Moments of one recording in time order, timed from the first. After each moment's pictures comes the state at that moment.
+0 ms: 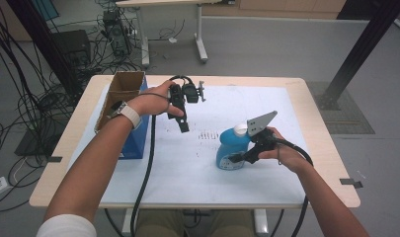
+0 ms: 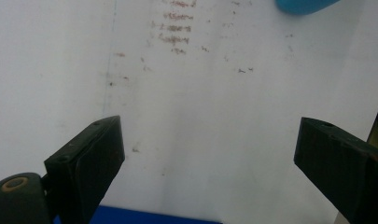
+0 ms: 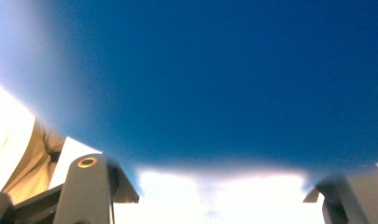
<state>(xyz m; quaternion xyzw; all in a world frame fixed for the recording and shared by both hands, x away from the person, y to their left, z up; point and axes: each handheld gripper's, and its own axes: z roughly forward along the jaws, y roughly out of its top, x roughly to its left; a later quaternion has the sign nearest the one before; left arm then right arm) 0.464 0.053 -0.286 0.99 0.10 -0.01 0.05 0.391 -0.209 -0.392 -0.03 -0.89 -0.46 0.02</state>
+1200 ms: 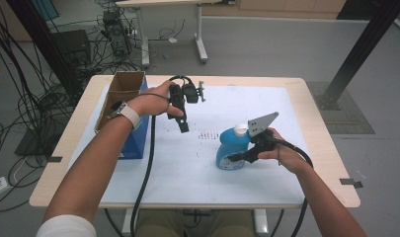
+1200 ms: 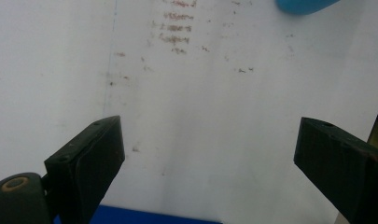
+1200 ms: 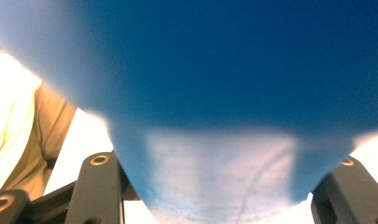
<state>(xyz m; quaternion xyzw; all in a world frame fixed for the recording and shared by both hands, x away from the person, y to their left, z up) 0.464 0.053 -0.286 0.99 0.10 -0.01 0.05 0.391 -0.210 -0.396 -0.03 -0.88 -0.47 0.01</state>
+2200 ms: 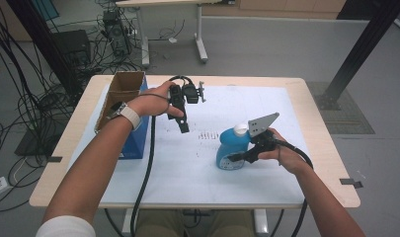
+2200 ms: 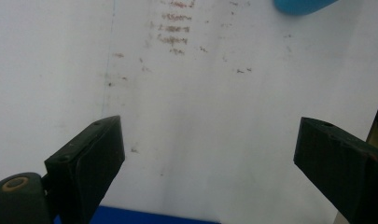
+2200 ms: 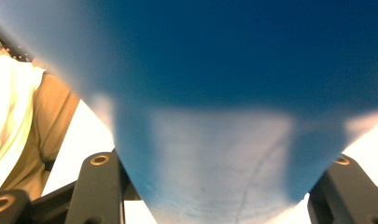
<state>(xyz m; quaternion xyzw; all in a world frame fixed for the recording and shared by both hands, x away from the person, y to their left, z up) 0.462 0.052 -0.286 0.99 0.10 -0.01 0.05 0.390 -0.211 -0.397 -0.03 -0.88 -0.48 0.01</state>
